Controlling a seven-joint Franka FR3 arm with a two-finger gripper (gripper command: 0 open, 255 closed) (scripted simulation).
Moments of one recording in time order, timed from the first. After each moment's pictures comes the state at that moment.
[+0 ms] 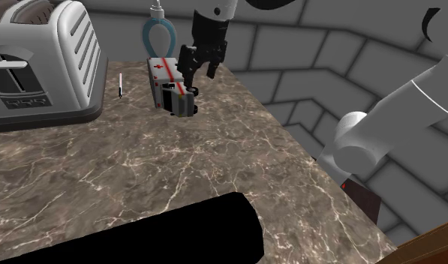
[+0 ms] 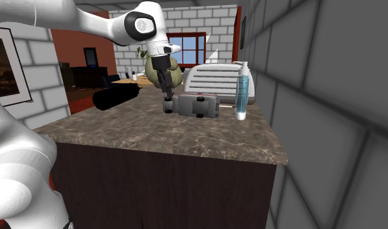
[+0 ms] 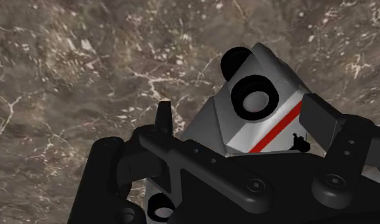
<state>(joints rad) 0.17 -0.35 0.41 -2.03 0.09 1.84 0.43</state>
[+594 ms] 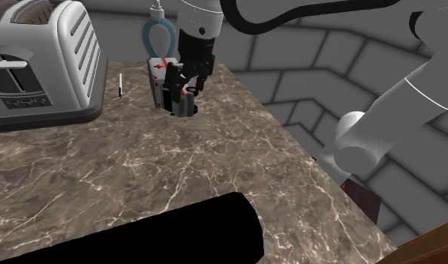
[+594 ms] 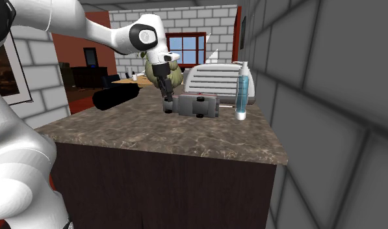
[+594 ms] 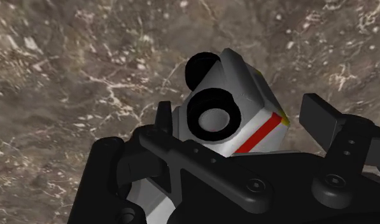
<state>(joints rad) 0.18 -0.28 0.46 -2.04 0.07 1.92 0.47</state>
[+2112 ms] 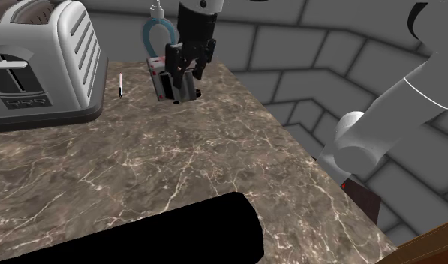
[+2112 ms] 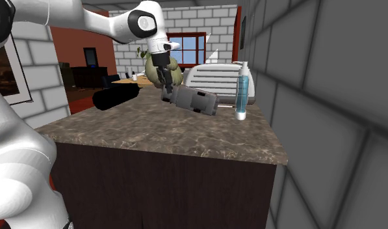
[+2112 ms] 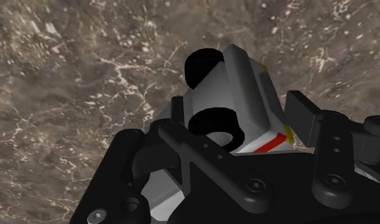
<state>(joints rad) 0.18 -0.27 0.46 -1.92 0.06 1.81 0.47</state>
